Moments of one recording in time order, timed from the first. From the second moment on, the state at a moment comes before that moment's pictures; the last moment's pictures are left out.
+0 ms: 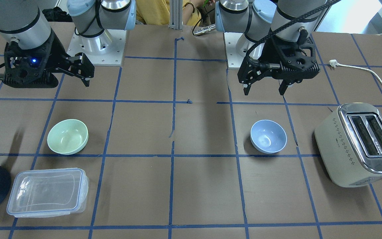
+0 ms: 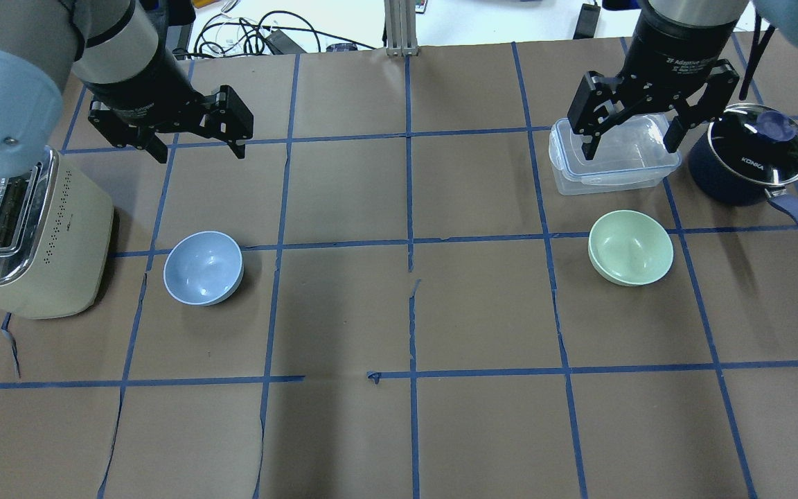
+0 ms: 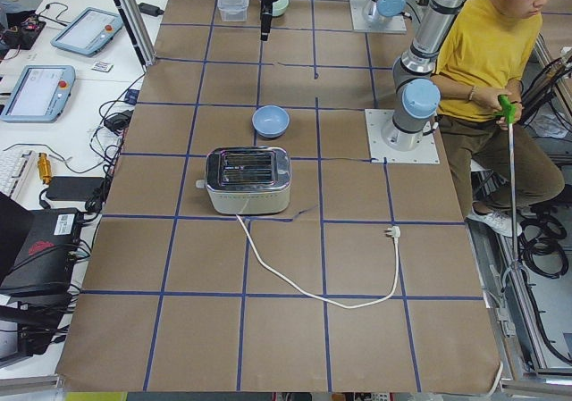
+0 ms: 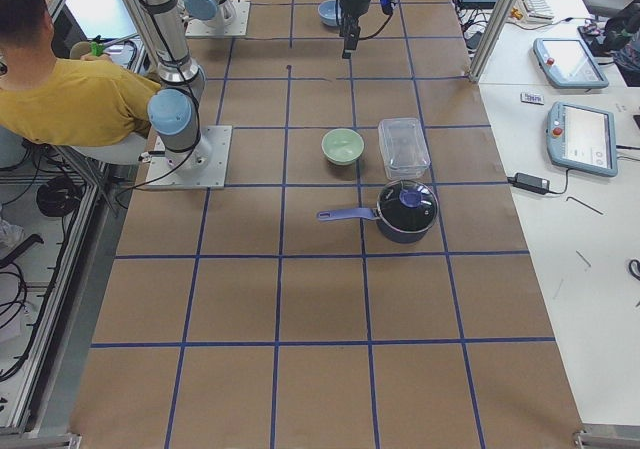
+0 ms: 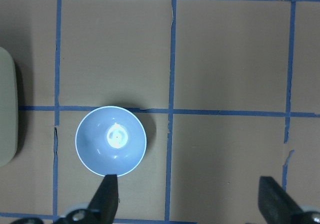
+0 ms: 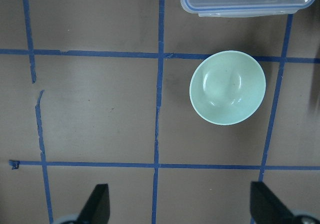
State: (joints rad) left arm -1.61 -1.57 -1.57 -1.51 1.63 -0.06; right arm 1.55 -1.49 1.43 -1.39 -1.59 -0.06
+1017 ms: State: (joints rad) left arm -1.61 -1.59 -1.56 -1.53 1.63 -0.06; right arm 1.60 -1.48 1.44 -1.40 -1.60 -0.06
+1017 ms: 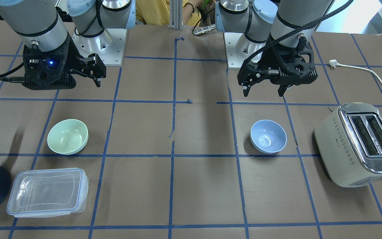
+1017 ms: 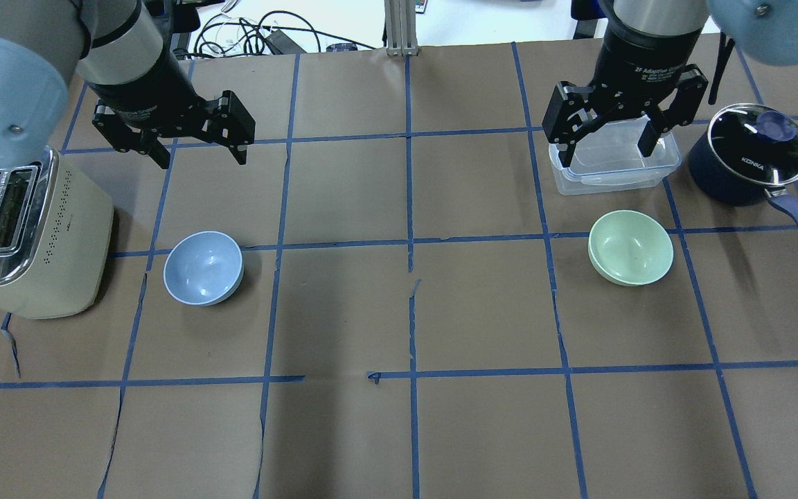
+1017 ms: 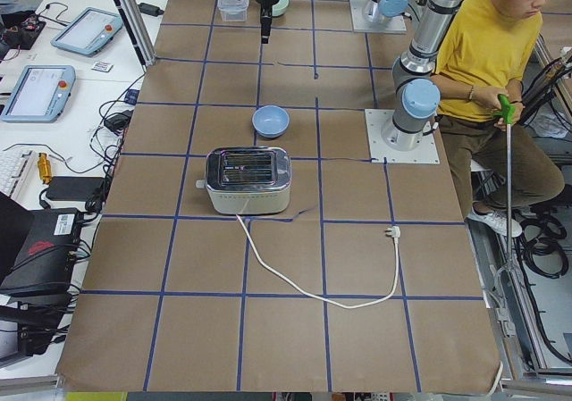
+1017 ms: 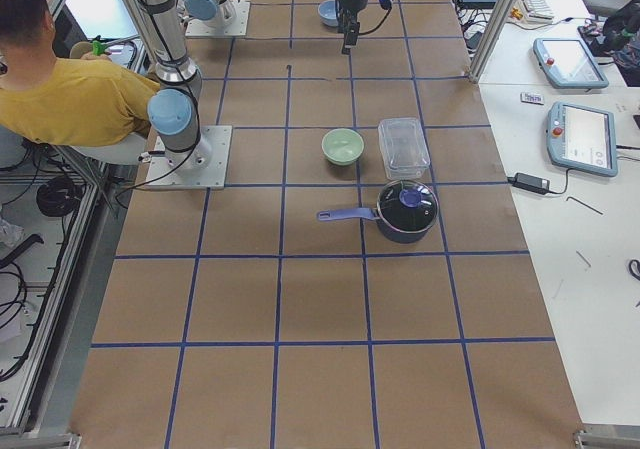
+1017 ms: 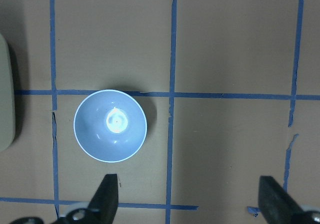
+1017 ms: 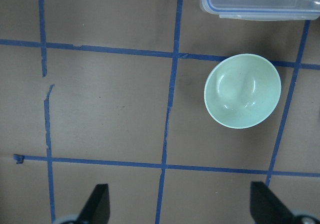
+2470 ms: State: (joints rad) left arm -1.58 -1.58 -1.57 -1.53 1.61 -0.01; right arm 1.61 -1.47 1.45 -1.40 -1.59 -0.06
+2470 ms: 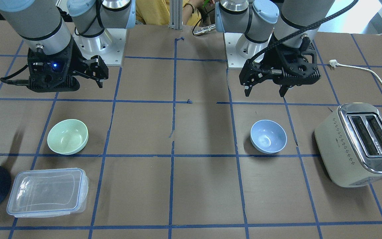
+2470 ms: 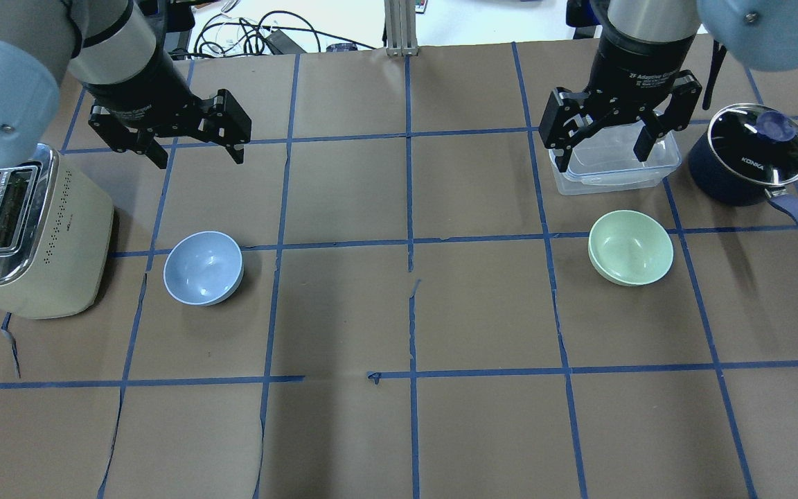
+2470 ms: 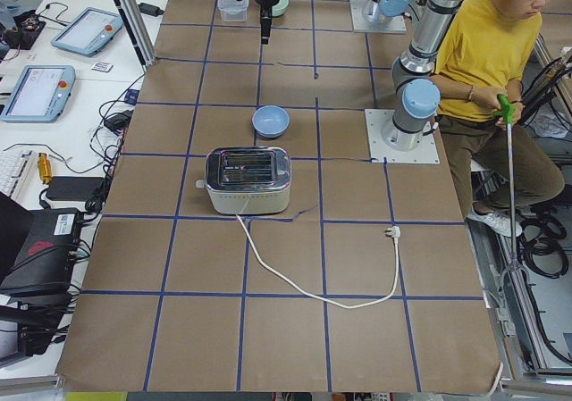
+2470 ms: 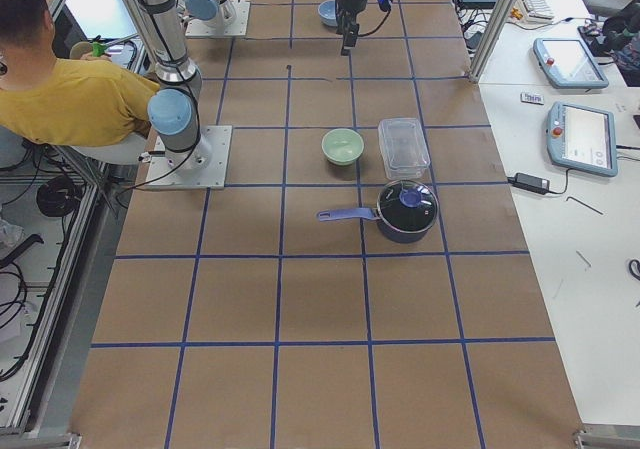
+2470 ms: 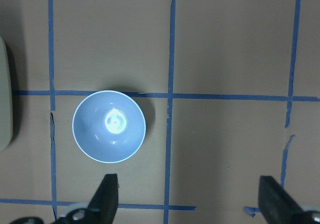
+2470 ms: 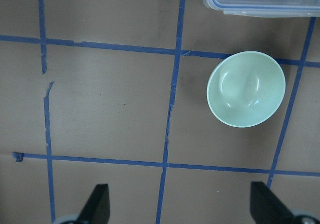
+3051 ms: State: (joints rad) left arm -1.29 -1.63 -1.80 -1.34 1.61 0.26; right arm 1.61 -1.47 1.46 -1.40 -1.59 -0.05
